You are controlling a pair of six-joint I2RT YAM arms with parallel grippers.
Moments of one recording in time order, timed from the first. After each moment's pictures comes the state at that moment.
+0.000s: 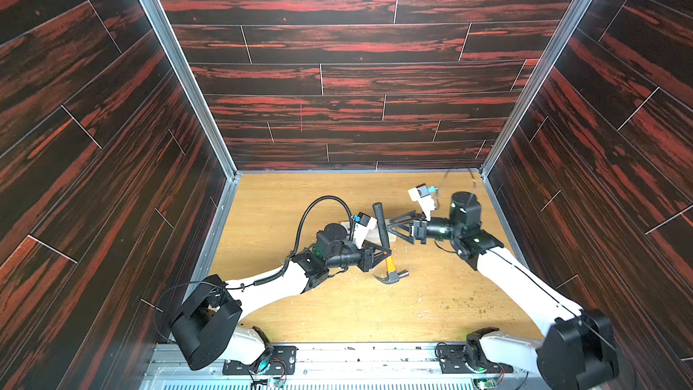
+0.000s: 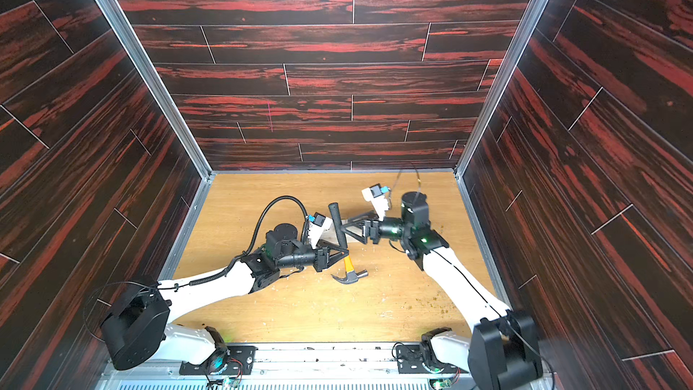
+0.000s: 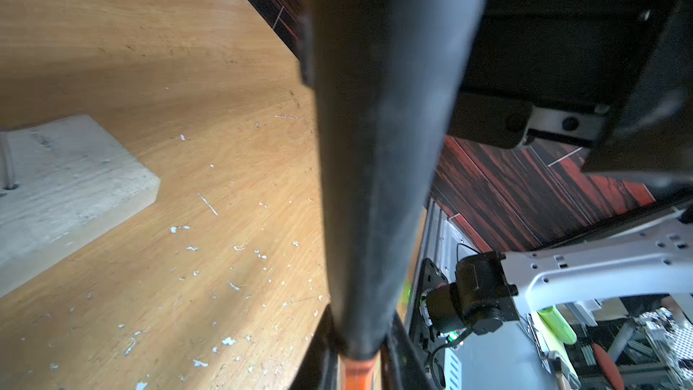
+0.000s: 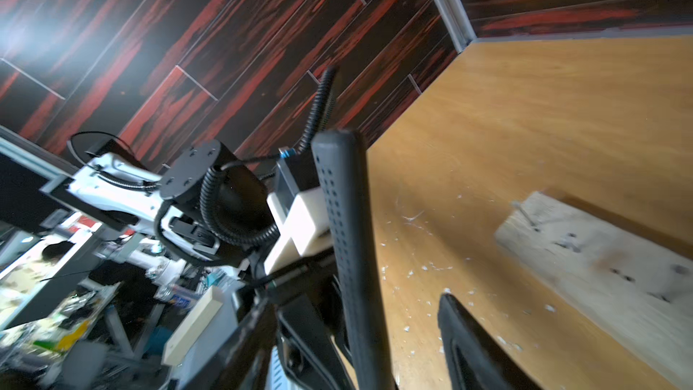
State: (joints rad) left arm -0.78 1.42 0.76 0.39 0.56 -0.57; right arm 0.38 1.27 0.90 0.04 -1.04 0.39
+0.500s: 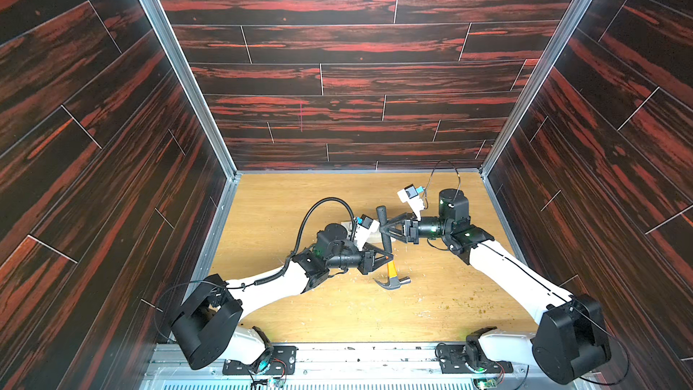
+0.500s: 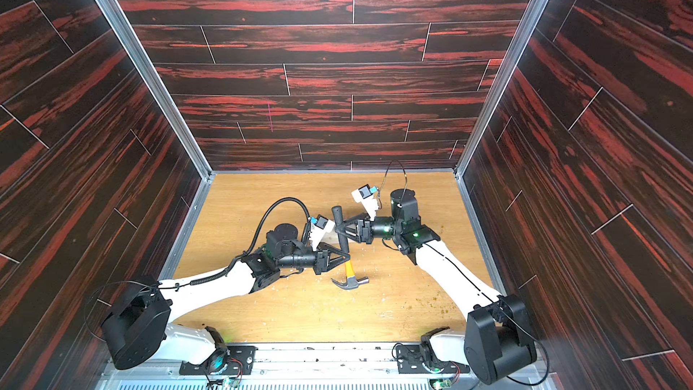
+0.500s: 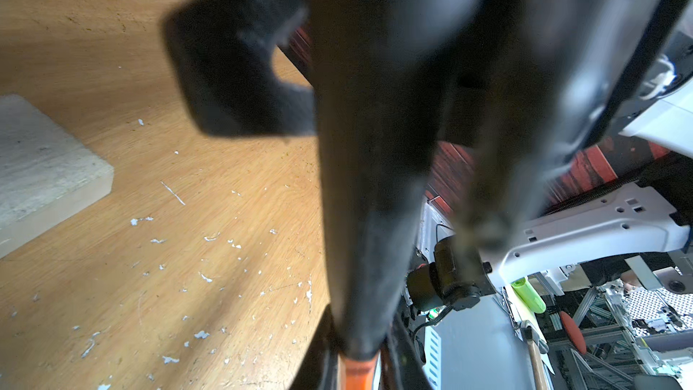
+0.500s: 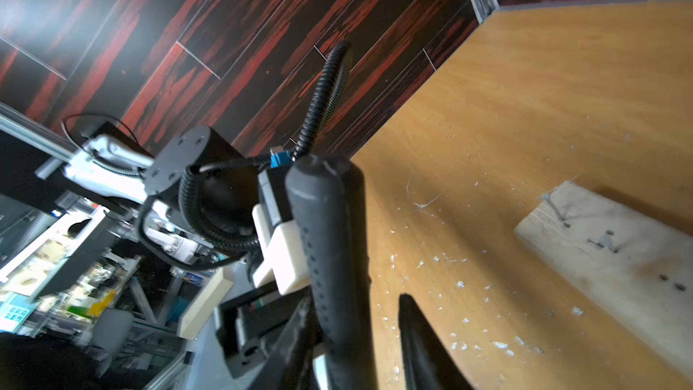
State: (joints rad) left arm -0.78 1.43 0.76 0.40 0.63 -0.58; right arm 0.41 1.32 0.93 0.01 -1.06 0.36
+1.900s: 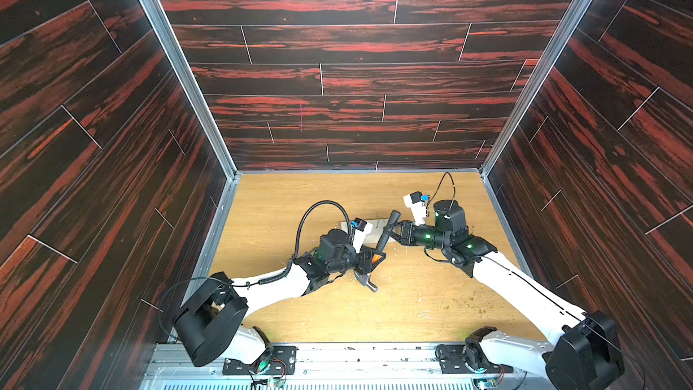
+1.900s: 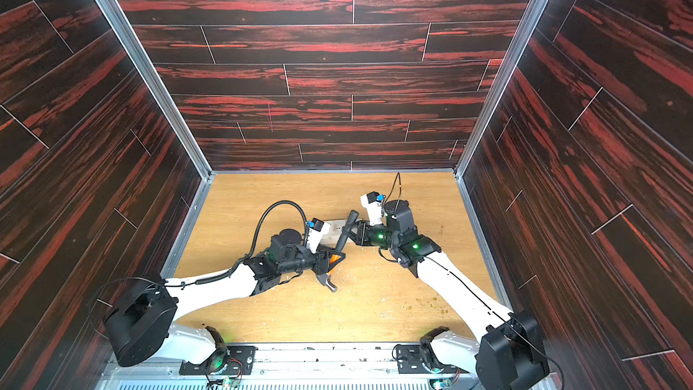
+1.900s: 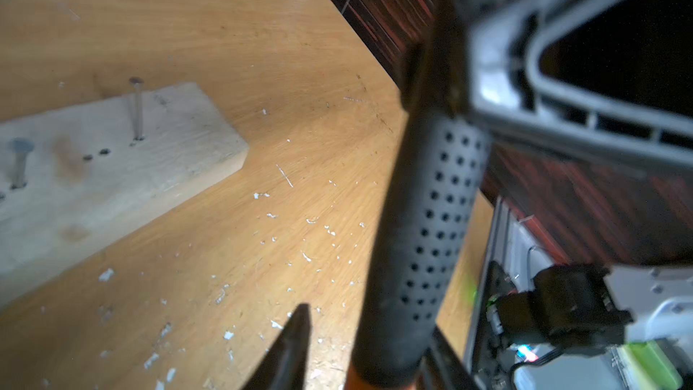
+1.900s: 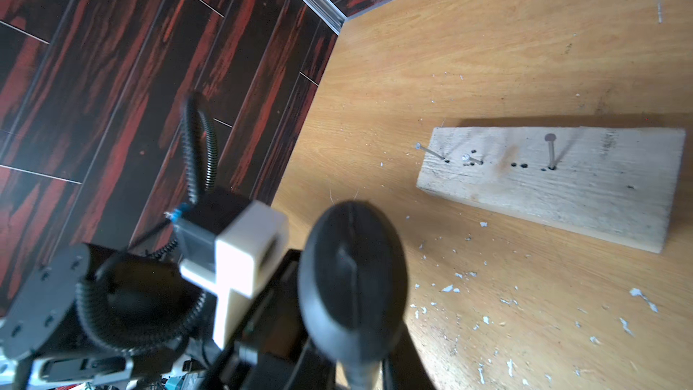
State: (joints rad) left arm -0.79 1.45 0.72 0.34 0.37 -0.49; right arm 0.51 1.21 0.87 -0.14 -0.55 0.61
